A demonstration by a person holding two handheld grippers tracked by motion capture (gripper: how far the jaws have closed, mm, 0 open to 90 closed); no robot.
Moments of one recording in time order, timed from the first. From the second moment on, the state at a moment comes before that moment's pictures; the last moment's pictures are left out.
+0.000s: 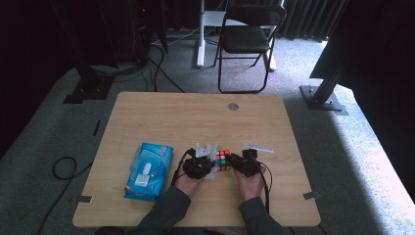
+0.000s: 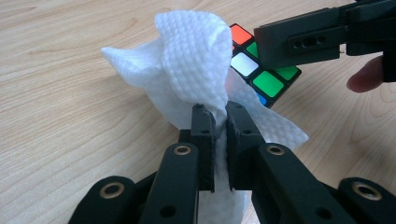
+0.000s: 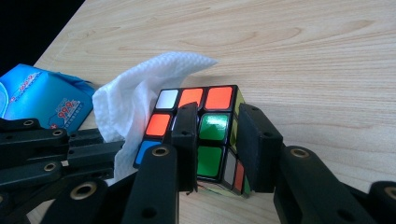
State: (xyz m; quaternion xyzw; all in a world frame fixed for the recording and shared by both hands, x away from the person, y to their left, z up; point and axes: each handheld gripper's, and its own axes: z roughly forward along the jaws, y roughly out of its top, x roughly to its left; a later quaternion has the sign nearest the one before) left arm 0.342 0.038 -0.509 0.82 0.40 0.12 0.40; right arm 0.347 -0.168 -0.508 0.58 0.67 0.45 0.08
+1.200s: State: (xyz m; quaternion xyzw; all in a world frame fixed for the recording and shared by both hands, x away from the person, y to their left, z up) left arm 0.345 0.030 -0.537 0.83 0.40 0.12 0.36; right arm 0.347 -0.168 -0.508 0.59 0.67 0.45 0.08
